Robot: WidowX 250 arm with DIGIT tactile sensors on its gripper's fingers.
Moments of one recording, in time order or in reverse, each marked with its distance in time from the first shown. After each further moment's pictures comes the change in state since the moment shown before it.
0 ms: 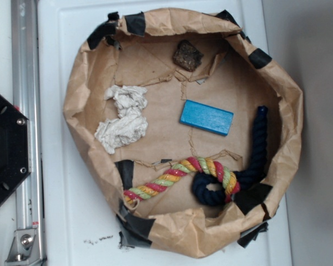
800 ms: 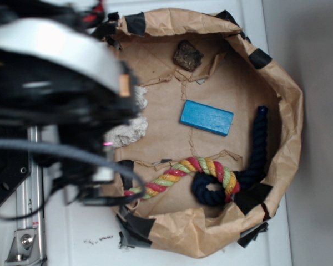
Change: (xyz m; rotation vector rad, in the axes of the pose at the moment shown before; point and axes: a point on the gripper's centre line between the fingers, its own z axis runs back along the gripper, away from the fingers) arm 0.095 0.014 -0.077 0.030 -0.086 -0.184
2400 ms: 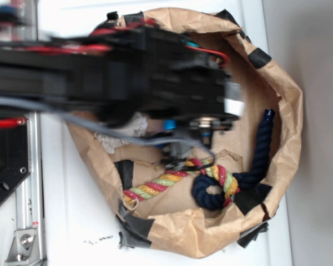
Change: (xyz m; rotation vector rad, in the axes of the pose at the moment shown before) arm 0.032 0.012 -0.106 0.016 0.072 -0.083
